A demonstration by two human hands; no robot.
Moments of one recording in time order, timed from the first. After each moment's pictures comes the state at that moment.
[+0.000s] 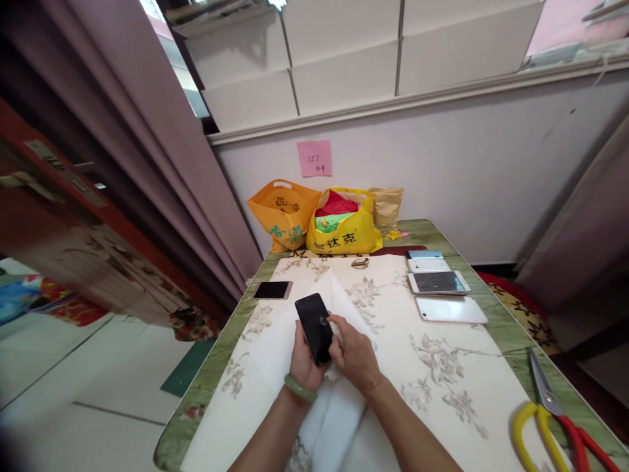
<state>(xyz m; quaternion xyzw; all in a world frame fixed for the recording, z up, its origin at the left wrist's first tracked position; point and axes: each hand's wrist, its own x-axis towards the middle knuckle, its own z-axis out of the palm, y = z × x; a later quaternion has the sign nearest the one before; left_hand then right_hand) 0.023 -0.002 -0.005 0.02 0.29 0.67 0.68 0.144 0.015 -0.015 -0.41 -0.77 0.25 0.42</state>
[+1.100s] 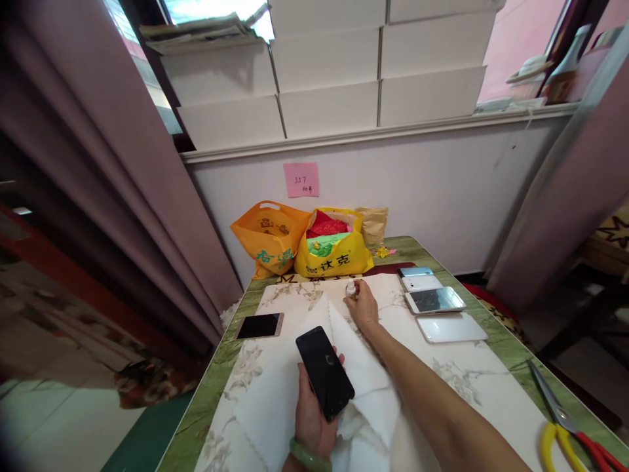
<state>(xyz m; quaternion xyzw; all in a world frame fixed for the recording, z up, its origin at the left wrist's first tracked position) 0.011 -0.001 -0.002 -0.05 0.33 0.63 0.70 0.131 0.206 -0.048 -0.60 -0.63 0.15 0.48</state>
